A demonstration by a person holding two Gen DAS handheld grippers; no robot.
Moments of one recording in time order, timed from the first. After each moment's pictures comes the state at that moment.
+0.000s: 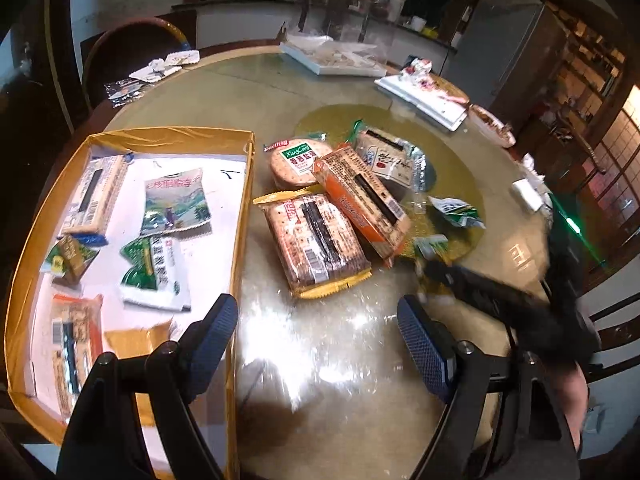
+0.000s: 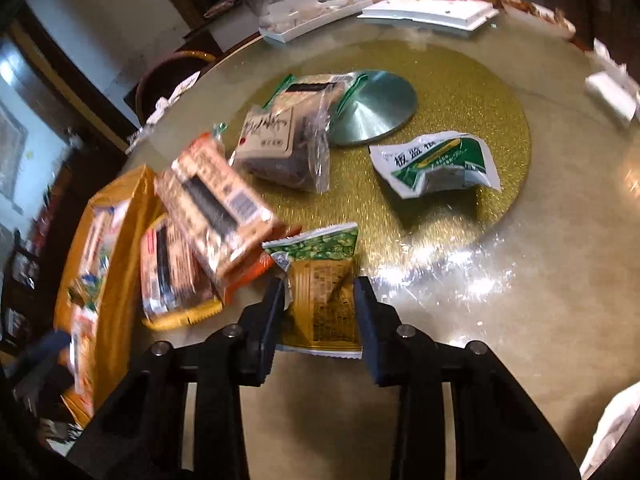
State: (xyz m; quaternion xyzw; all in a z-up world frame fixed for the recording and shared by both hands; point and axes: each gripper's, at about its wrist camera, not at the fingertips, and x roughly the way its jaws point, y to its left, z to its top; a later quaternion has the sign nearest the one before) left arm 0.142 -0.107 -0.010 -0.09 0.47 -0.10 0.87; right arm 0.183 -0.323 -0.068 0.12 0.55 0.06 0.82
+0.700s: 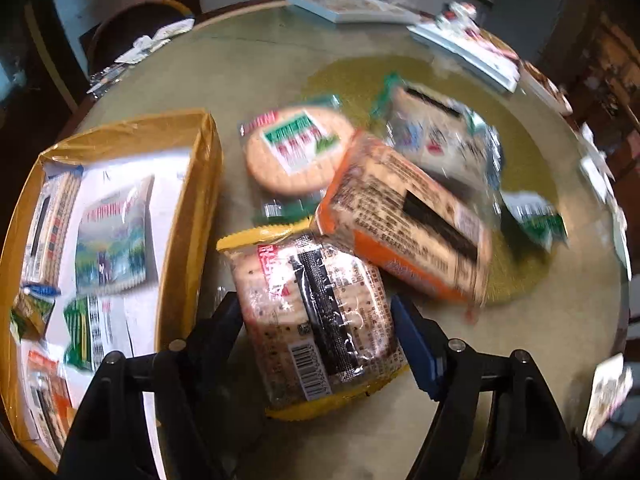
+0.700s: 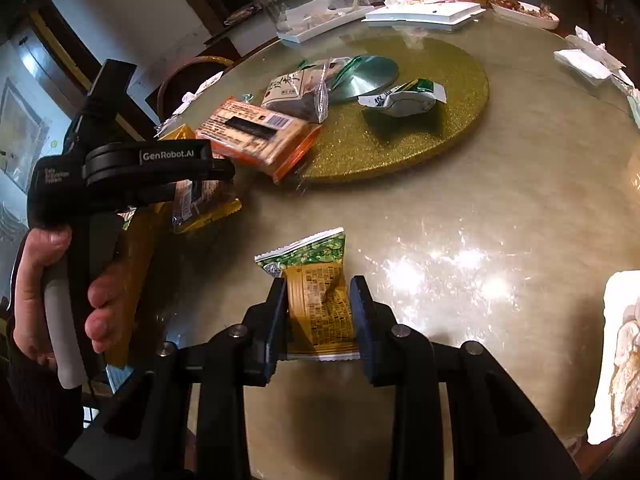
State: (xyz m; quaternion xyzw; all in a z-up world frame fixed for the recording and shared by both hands) left arm 0.220 -0.149 -0.063 -0.03 0.54 -0.05 0.84; right arm 0.102 -0.333 -0.062 0.14 0.53 0.08 0.83
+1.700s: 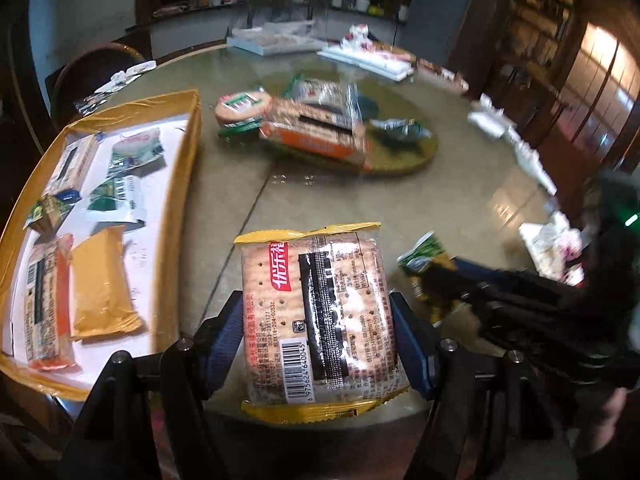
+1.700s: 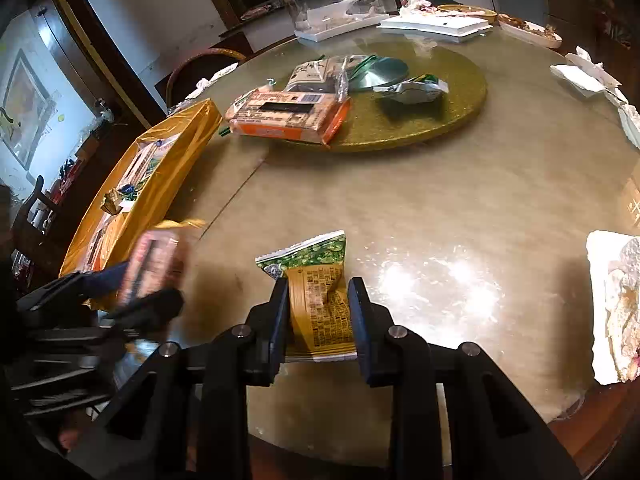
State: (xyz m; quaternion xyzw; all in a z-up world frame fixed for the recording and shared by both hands) left arm 0.046 -0.125 -0.036 -0.04 0.45 -0.16 0.88; right arm 0.066 -0.309 -0.057 0.10 0.52 0.09 0.85
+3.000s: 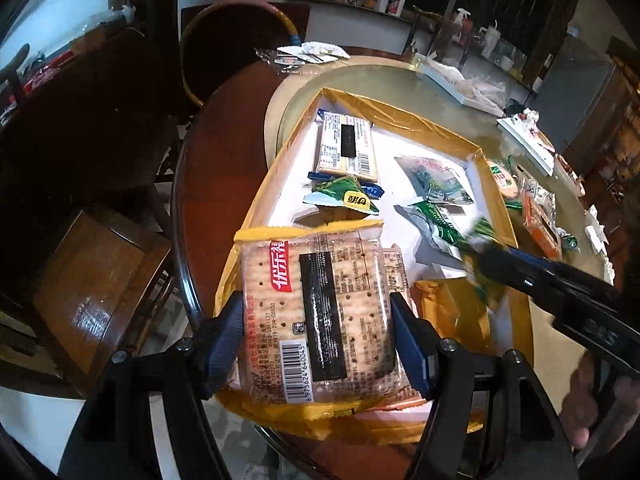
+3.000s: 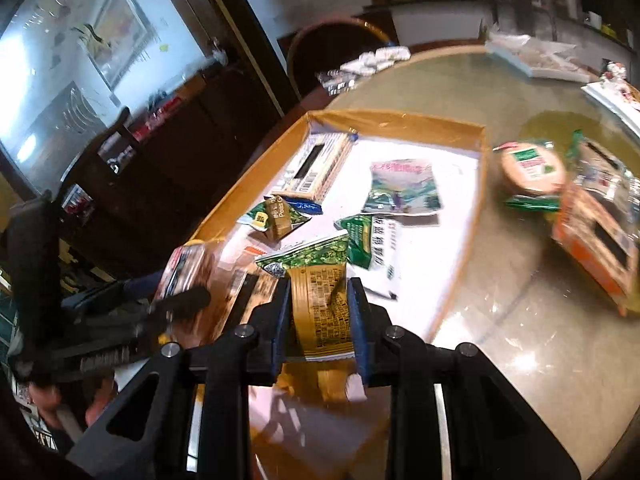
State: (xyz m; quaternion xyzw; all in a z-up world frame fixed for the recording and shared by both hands) left arm 0.076 0.102 -0.046 -0.14 0.46 0.02 0.88; right arm 0.163 -0.064 -0.045 0.03 0.52 0.29 0.81
